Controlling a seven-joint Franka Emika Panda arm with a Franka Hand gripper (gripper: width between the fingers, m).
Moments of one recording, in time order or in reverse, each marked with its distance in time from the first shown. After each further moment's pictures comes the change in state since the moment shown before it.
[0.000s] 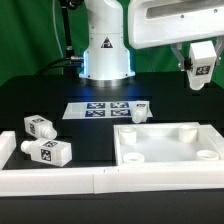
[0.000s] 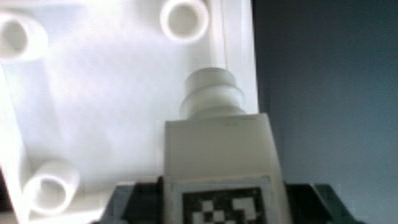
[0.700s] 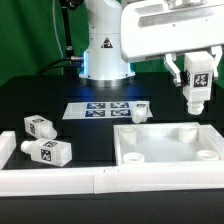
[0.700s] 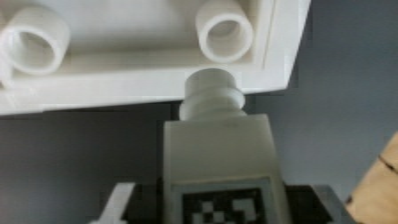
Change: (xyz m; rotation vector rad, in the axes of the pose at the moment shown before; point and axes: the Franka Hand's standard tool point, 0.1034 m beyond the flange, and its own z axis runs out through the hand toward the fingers) arm 0.041 0.015 0.010 -0.016 0.457 -0.110
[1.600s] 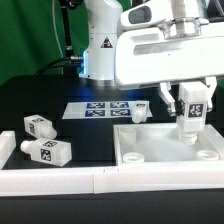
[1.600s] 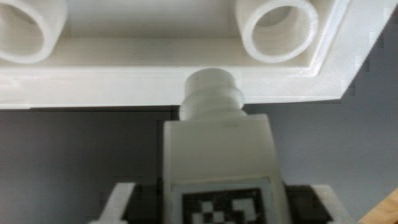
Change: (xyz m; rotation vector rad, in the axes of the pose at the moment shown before) arm -0.003 0.016 0.042 -0.018 0.013 -0.065
